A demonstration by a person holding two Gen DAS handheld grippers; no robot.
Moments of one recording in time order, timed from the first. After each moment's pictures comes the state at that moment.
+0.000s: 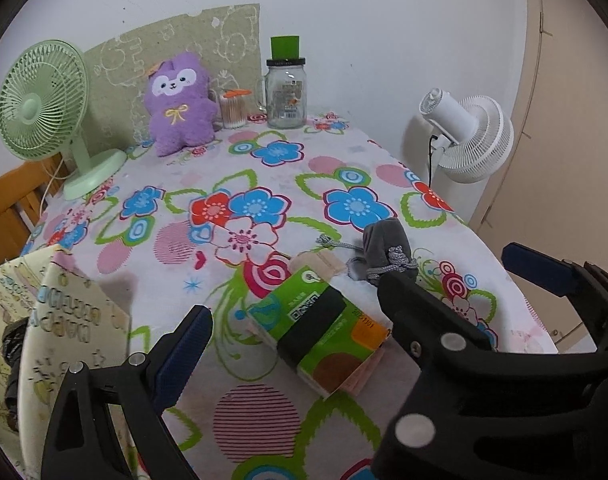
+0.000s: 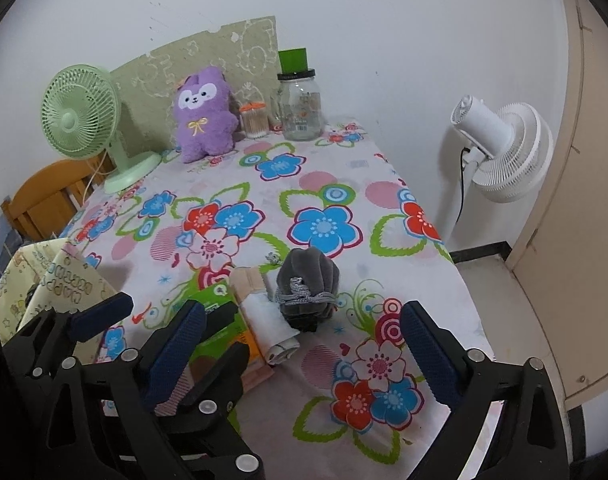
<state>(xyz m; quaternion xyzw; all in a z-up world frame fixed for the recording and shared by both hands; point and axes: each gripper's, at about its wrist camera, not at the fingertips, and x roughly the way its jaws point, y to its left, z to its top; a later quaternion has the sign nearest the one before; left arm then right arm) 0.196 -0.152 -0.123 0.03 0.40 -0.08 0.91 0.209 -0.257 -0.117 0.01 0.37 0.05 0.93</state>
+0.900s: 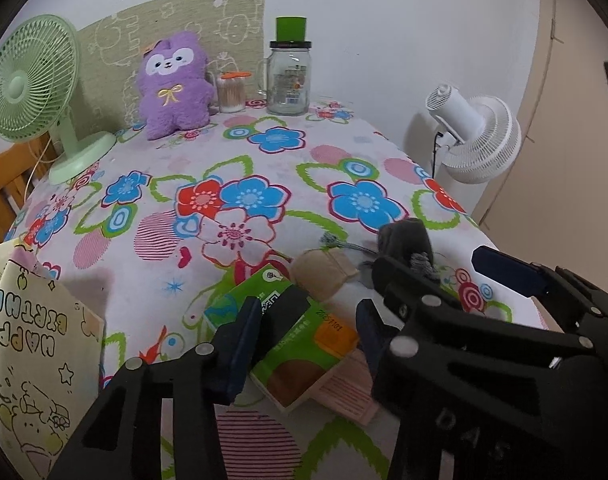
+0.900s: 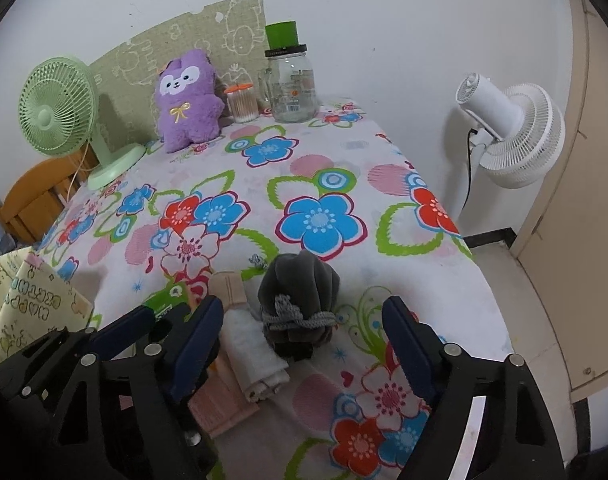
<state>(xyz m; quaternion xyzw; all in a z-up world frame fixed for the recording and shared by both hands) 0.222 -0.145 -0.141 0.01 0.41 -0.09 0.91 0.250 -0.259 -0.144 0.02 0.40 0.05 0.92</state>
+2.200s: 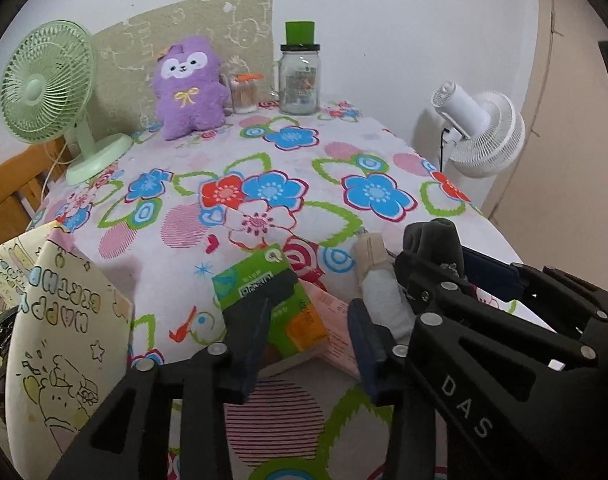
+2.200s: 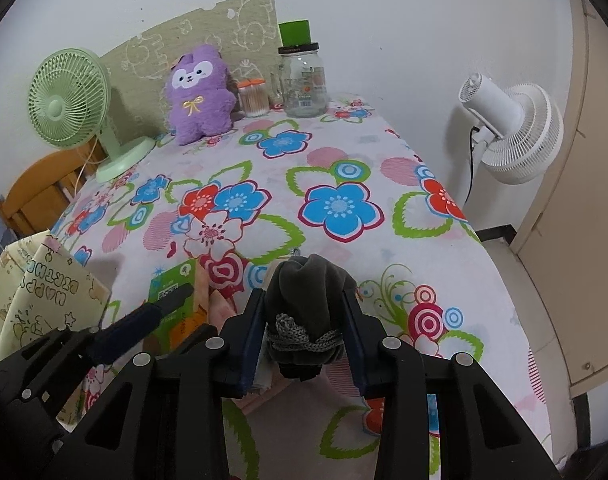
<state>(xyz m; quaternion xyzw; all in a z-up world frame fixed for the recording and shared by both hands) 0.202 -0.136 -0.136 0.02 0.41 -0.07 0.91 0.227 -0.239 -0.139 0.02 0.40 0.05 0.92</state>
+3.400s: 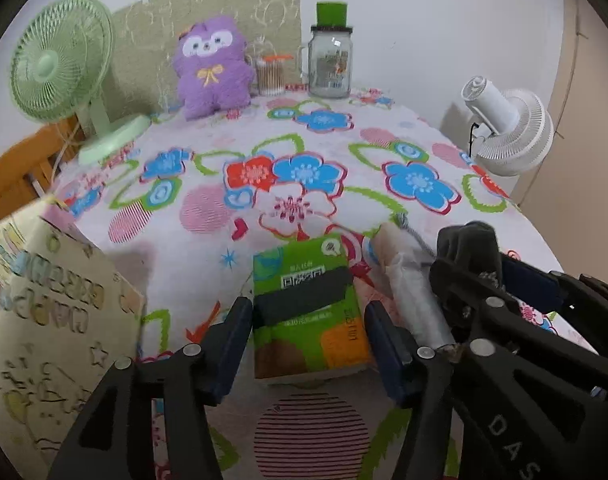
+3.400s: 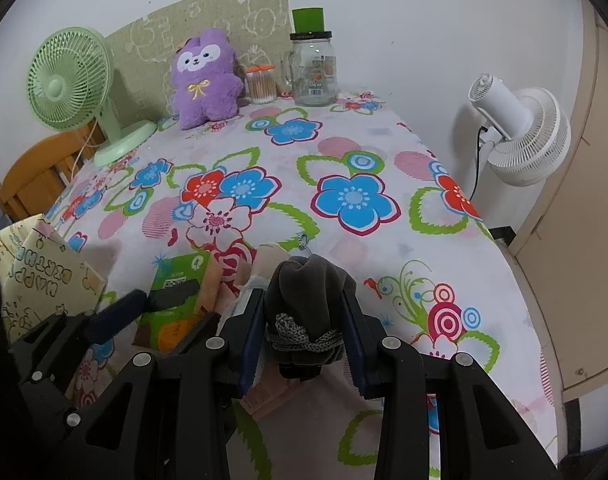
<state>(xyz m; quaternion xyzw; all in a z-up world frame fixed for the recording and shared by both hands) 0.222 -0.117 -0.160 0.01 0.43 -0.04 0.90 0.236 -0.222 -0.151 0.00 0.42 0.05 0.91</state>
